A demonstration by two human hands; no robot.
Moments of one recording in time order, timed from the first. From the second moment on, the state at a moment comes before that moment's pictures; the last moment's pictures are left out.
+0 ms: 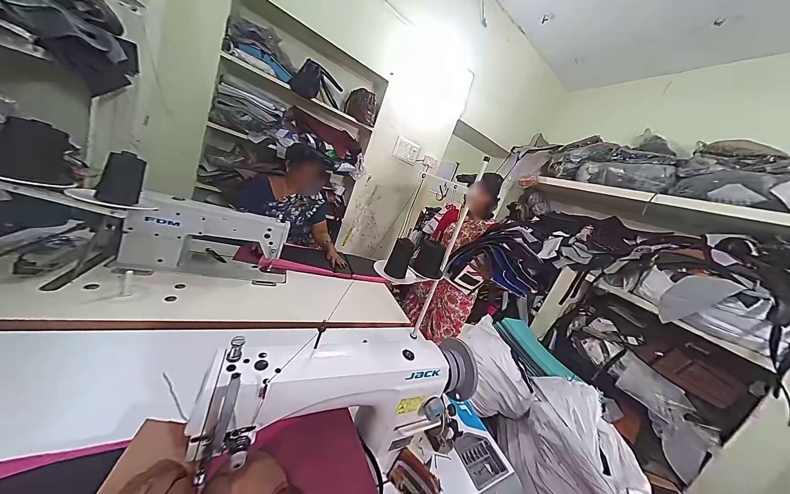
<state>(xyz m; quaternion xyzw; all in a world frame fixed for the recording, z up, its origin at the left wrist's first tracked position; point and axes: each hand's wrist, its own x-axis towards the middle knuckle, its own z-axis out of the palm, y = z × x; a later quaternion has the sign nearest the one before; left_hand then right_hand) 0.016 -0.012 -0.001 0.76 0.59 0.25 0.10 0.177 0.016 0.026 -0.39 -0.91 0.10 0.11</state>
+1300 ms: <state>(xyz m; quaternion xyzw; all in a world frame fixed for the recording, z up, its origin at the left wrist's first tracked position) 0.012 -0.006 -0.031 0.77 0.54 0.33 0.02 0.179 0.018 0.027 -0.40 -0.90 0.14 0.10</state>
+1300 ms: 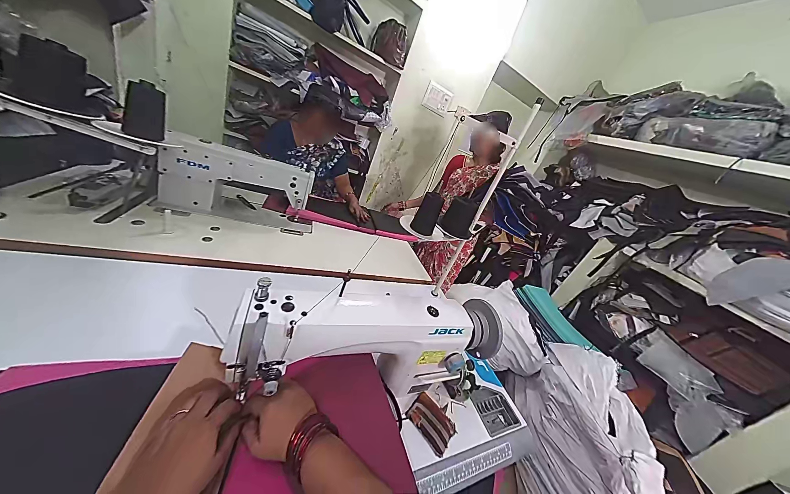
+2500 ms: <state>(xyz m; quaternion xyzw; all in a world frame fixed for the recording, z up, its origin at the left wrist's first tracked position) 0.014 -0.002 -0.040 0.76 0.54 0.35 -0.02 0.178 0.019 0.027 -0.40 -0.90 0.14 0.08</state>
